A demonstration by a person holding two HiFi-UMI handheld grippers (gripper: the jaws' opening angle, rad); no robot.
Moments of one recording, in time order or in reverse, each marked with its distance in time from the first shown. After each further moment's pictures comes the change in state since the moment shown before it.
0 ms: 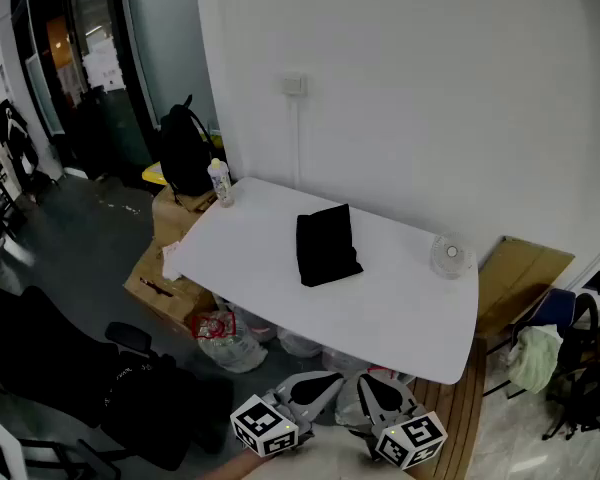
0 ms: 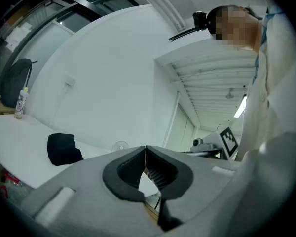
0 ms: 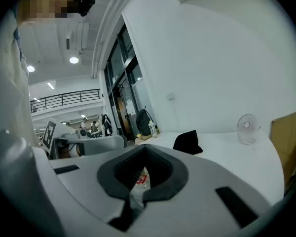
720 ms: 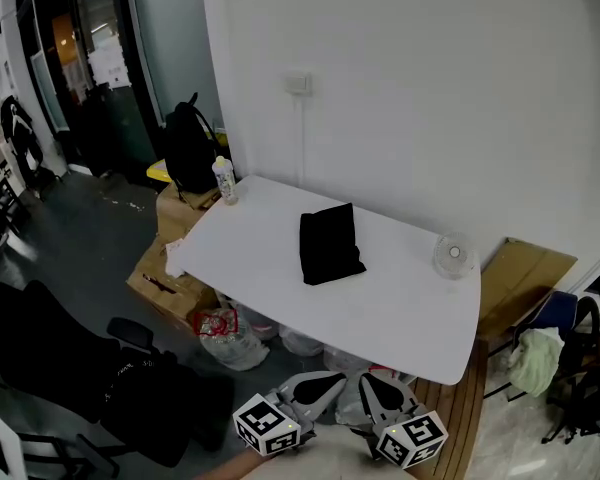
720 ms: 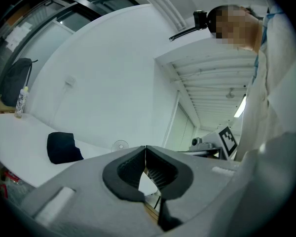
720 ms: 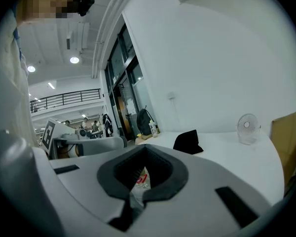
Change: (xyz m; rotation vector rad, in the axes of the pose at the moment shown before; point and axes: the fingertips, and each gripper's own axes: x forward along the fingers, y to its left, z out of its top) left arm 0.000 -0.006 -0.005 -0.006 0.007 -0.003; right arm -0.003 0.001 -0.003 -0.001 0.006 0.006
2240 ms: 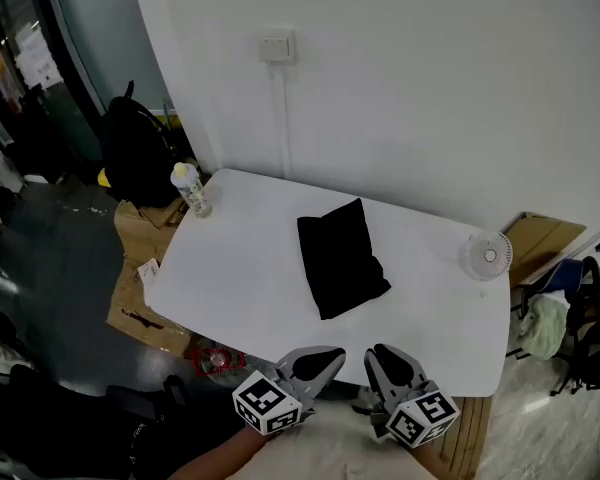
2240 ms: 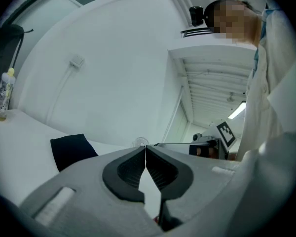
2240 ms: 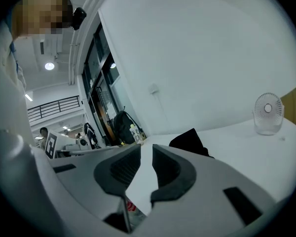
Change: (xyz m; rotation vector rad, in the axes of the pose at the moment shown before) left arm 0.059 0.264 0.039 -0.051 0.139 -0.131; right arm 0.241 -0.090 0.037 0.174 -0.027 -0.162
